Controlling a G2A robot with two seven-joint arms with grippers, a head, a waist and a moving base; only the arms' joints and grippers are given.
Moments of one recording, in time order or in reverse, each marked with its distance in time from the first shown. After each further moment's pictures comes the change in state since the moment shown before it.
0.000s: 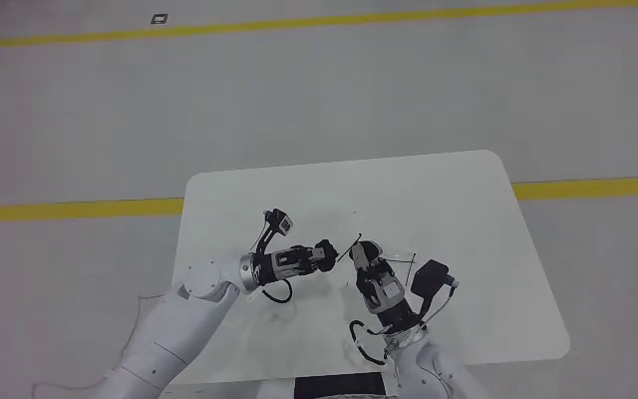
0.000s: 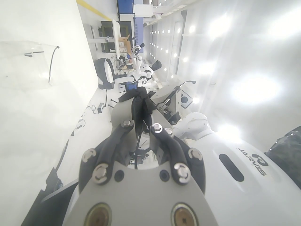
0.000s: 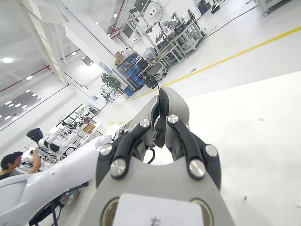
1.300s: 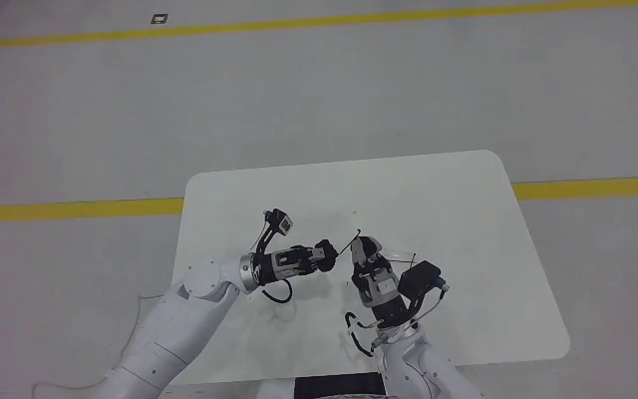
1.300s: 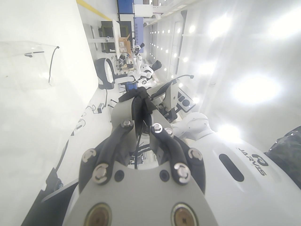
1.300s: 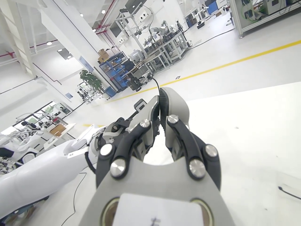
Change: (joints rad) left arm 0.000 0.000 0.000 0.000 0.000 0.000 0.000; right arm 0.050 -0.002 -0.059 0.050 -0.114 0.150 -0.090
